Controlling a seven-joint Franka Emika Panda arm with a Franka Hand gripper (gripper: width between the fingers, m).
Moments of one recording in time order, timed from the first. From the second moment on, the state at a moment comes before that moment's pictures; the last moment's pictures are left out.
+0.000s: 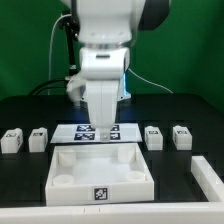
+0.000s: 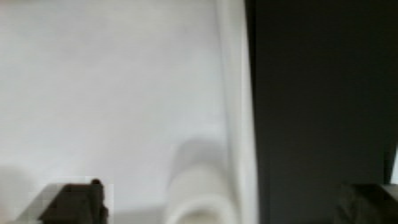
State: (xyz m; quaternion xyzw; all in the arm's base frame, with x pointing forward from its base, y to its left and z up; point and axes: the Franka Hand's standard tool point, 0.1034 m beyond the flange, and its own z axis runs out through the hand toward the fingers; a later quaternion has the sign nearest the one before) arm 0.445 -0.017 0.043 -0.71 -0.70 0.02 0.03
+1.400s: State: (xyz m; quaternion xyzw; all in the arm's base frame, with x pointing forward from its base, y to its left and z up) arm 0.457 -0.030 0.009 -0.72 -0.70 0.02 0.04
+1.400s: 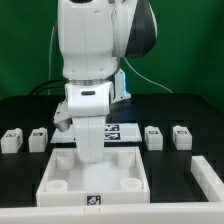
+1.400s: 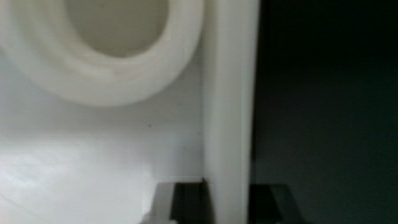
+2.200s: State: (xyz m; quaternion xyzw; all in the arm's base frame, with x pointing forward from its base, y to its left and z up) arm 0.472 0.002 0.008 -0.70 -0.71 0.01 0.05
